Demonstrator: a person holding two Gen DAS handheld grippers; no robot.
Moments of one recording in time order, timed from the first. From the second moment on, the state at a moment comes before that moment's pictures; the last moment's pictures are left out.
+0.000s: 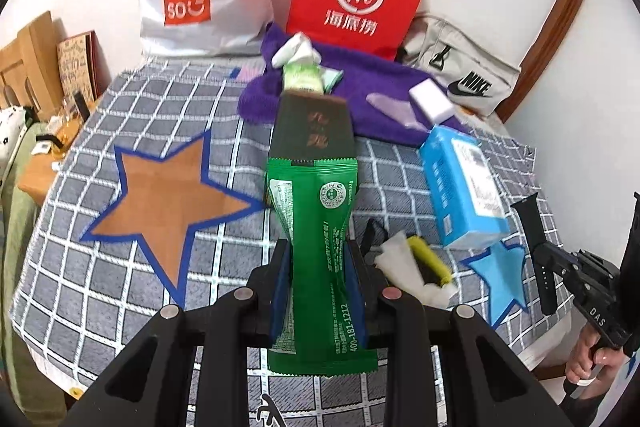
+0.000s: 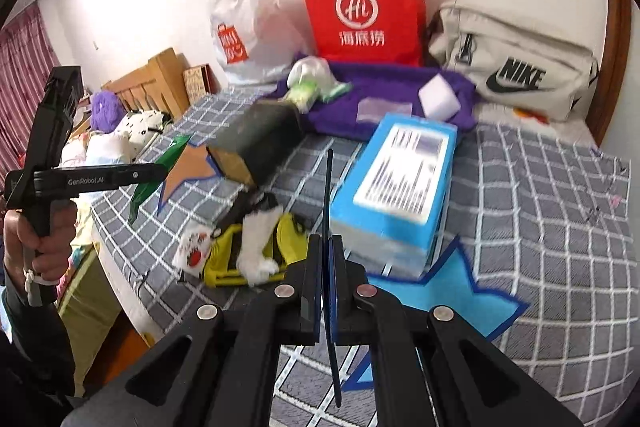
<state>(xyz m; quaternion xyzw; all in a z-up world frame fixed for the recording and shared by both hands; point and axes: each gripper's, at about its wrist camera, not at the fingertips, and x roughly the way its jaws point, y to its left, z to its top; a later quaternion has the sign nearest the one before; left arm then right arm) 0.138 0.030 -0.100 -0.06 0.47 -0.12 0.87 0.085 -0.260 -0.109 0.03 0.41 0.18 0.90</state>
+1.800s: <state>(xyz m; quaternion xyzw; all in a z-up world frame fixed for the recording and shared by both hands) 0.297 0.007 -0.078 -0.09 0.48 -0.13 0.86 0.285 -0.282 -0.078 0.06 0.39 0.15 0.91</state>
